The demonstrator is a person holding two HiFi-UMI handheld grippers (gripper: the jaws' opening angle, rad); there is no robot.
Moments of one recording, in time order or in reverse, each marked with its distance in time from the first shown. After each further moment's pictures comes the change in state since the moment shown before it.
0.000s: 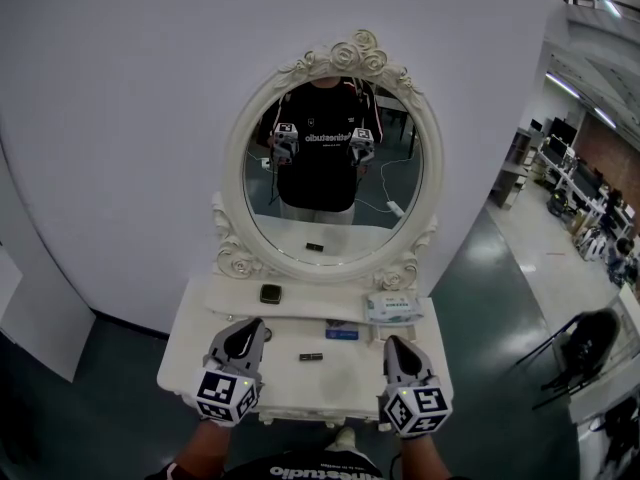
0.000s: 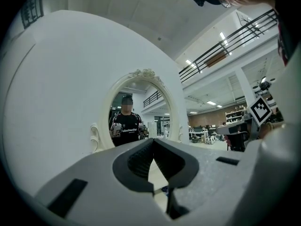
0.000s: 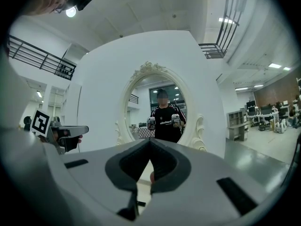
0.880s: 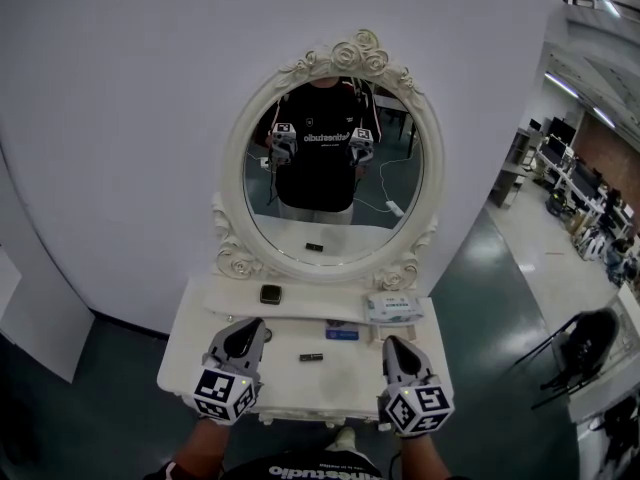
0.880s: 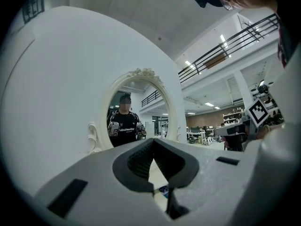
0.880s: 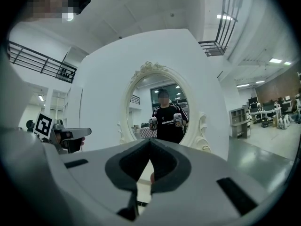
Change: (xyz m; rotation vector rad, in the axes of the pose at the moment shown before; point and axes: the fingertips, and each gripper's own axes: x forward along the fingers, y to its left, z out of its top) left arm 0.002 0.002 0.001 -0.019 0.002 -0.032; right arm 0.003 0.004 0.000 0.028 0.001 0.032
